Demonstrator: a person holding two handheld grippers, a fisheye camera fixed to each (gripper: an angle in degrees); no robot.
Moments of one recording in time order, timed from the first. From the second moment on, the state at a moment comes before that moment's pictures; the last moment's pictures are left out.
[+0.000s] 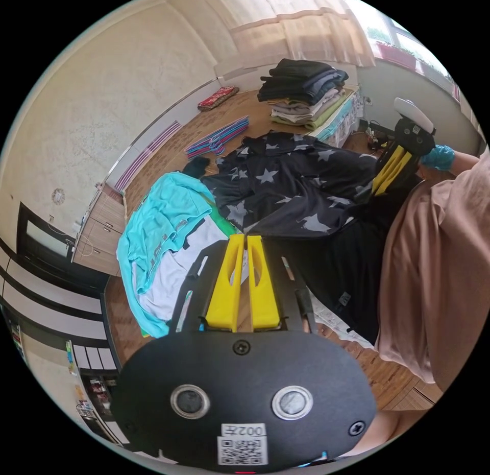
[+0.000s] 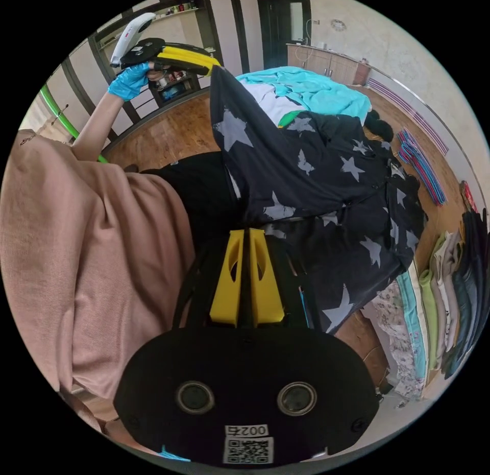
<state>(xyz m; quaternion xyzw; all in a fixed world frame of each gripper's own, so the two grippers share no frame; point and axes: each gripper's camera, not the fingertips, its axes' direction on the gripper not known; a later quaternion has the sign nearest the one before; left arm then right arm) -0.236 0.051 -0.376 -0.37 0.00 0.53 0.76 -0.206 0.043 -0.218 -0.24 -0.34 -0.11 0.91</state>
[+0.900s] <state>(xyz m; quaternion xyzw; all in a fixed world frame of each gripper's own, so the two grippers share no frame) -0.213 0.011 -0.372 -0.41 0.02 0.54 0.74 -0.196 0.002 -0.266 -0.24 -0.28 -0.22 0.90</state>
